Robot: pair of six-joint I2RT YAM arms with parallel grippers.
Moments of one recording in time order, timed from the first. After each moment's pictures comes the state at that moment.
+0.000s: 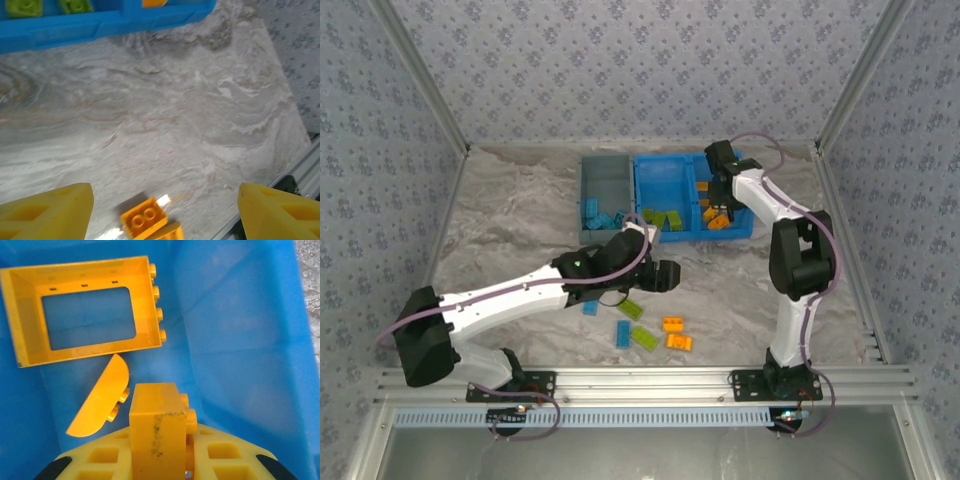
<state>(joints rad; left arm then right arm) -1.08 1.39 1.06 -0.36 -0.05 -0.78 0.27 1.98 1.61 -0.81 0.32 0.33</state>
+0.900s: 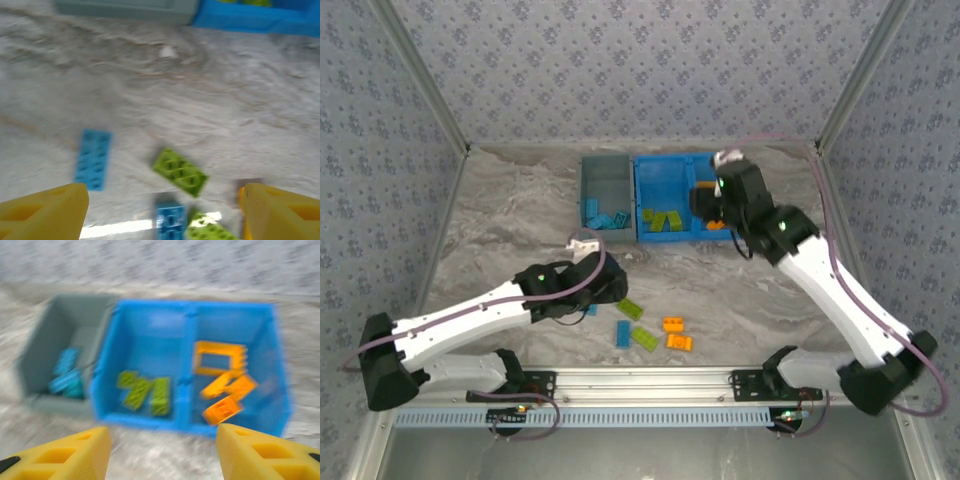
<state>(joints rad) -1.06 1.13 0.93 -0.84 -0.38 -1.01 0.64 1.19 1.31 -0.72 0.24 0.30</state>
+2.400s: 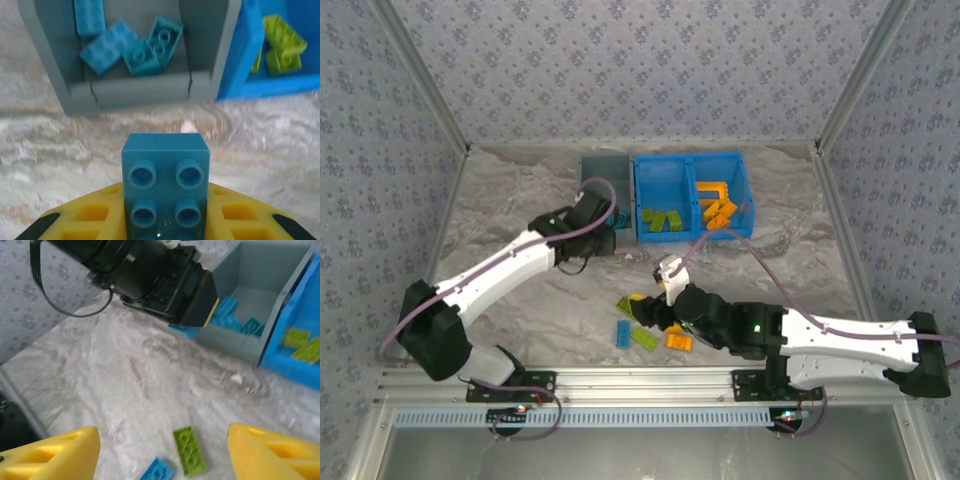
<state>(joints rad) -0.70 1.48 1.23 -0.75 -0.19 -0.59 1.35 1.00 0.77 -0.22 0.52 0.43</state>
